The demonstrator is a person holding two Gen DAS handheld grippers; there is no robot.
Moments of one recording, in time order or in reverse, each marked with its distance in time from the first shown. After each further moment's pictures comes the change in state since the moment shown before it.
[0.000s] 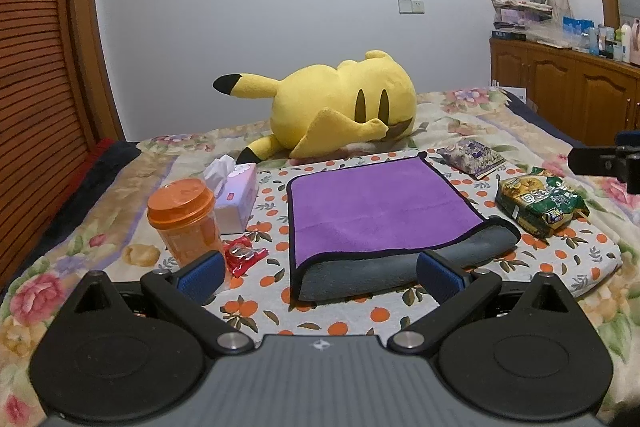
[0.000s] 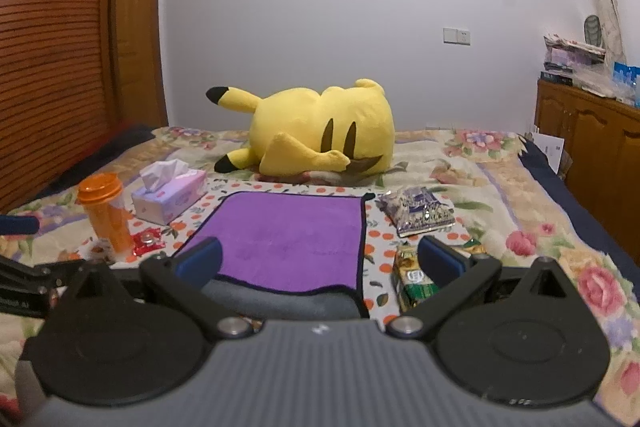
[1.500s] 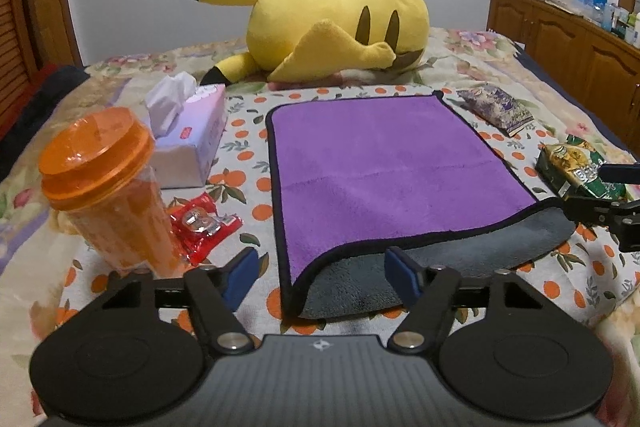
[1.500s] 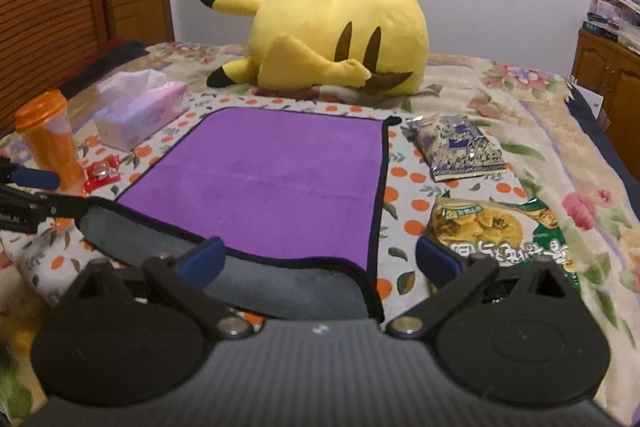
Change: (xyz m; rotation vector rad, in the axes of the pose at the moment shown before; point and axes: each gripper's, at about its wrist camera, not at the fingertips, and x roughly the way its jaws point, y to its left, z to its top) left arm 0.152 0.036 0.005 -0.060 0.238 -0.123; right arm 0.128 -0.008 -0.026 -0.056 0.251 0.056
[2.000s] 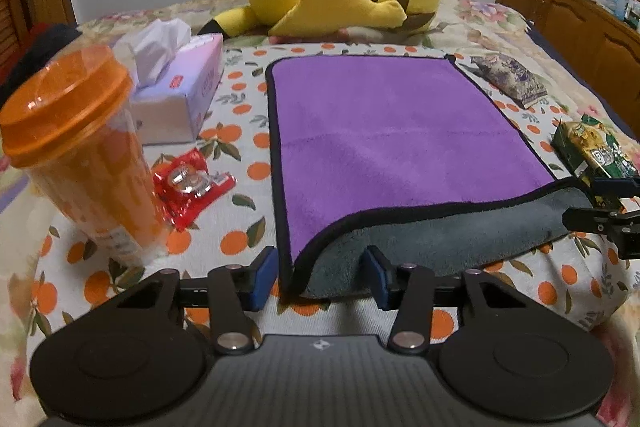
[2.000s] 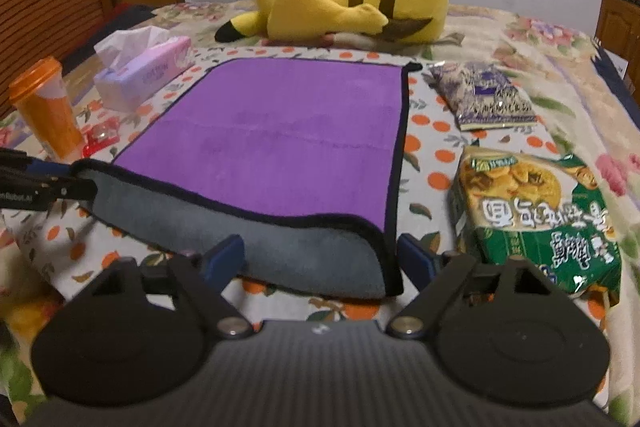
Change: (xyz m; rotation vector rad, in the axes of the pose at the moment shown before) left arm 0.031 0.009 -0.007 -0.037 0.116 -0.019; right arm 0.028 -0.006 -0.011 0.020 0.139 0.066
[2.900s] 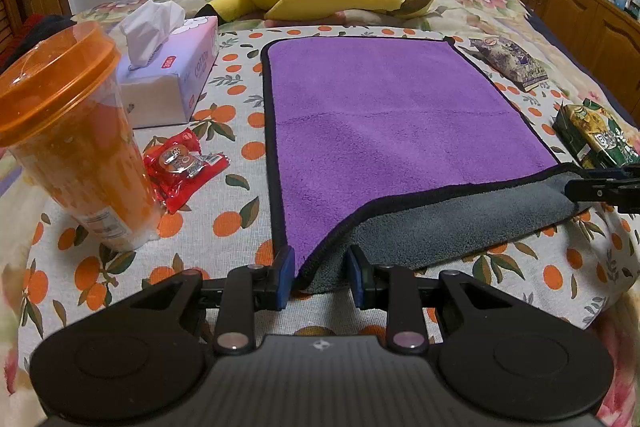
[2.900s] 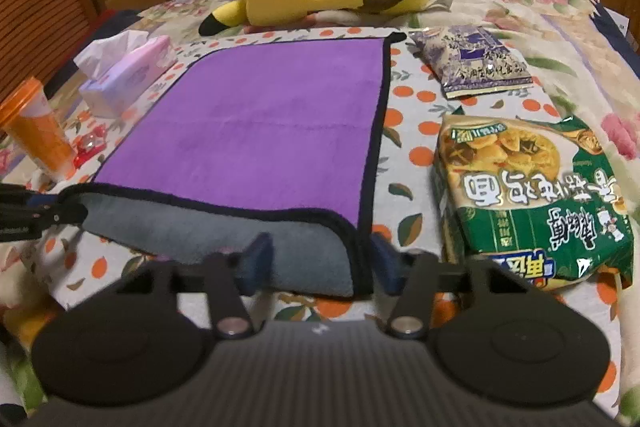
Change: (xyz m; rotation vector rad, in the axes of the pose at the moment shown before) left arm 0.009 -0.001 -0.005 0.006 0.034 -0.005; right arm 0.013 -0.031 0.001 0.090 0.060 0.051
